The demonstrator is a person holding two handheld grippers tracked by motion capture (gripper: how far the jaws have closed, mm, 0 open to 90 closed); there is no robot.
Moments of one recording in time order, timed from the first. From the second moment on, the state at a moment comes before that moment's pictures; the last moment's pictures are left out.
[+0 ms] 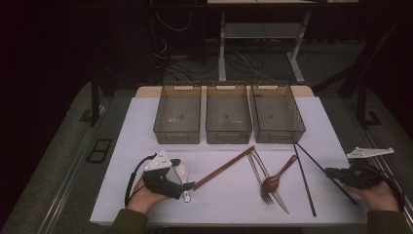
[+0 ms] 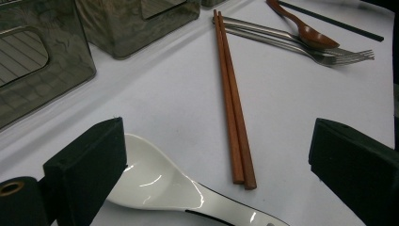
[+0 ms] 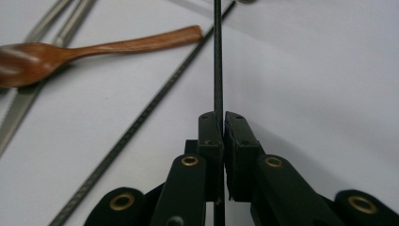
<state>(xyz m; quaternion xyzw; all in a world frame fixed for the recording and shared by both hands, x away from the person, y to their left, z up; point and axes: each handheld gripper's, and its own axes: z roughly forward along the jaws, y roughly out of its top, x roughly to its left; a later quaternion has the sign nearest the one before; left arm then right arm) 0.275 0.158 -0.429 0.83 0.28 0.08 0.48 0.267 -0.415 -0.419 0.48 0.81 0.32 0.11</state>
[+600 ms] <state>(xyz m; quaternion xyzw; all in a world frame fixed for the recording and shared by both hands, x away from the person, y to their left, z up) 0.271 0.157 -0.431 0.83 0.27 0.08 0.48 0.275 -0.387 -0.403 0.41 0.82 0.38 0.09</state>
